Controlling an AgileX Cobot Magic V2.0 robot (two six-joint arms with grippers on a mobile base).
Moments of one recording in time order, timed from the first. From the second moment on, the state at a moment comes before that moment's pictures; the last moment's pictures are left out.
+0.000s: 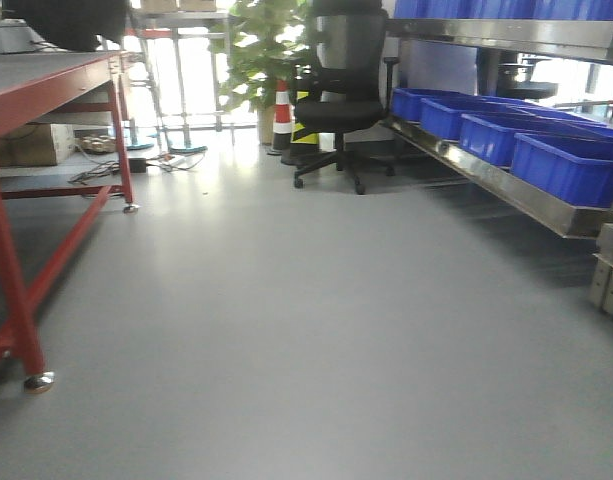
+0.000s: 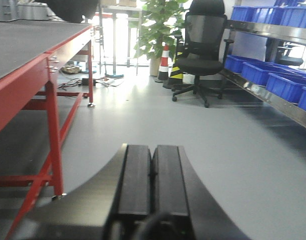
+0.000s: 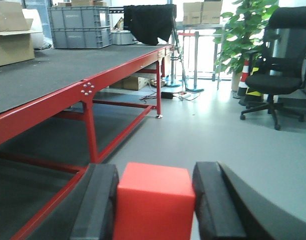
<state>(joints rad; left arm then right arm) -0.04 -0.01 0.03 0.00 0.01 -0.04 0.55 0.17 -0.52 -0.21 0.40 0.27</state>
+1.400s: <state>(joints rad) -0.04 -0.01 0.03 0.00 0.01 -0.04 0.55 0.17 -0.52 -0.21 0.40 0.27</state>
